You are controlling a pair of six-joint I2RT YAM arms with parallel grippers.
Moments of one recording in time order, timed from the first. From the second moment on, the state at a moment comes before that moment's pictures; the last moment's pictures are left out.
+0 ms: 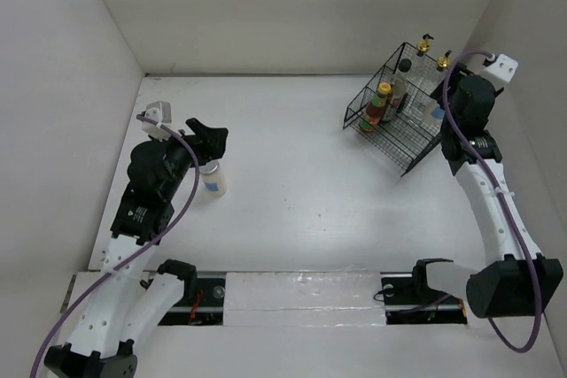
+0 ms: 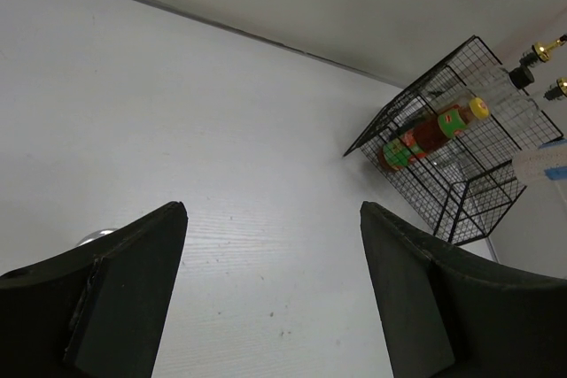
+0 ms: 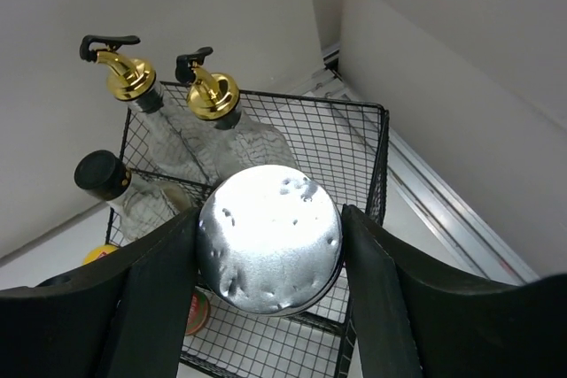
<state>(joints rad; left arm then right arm) -0.27 0.71 0.86 -0.27 0.01 -0.54 0.02 1.17 1.17 -0.11 0.48 0.29</state>
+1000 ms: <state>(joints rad) -0.27 0.72 0.86 -0.27 0.01 -0.54 0.03 1.46 1.04 0.06 0.45 0.32</state>
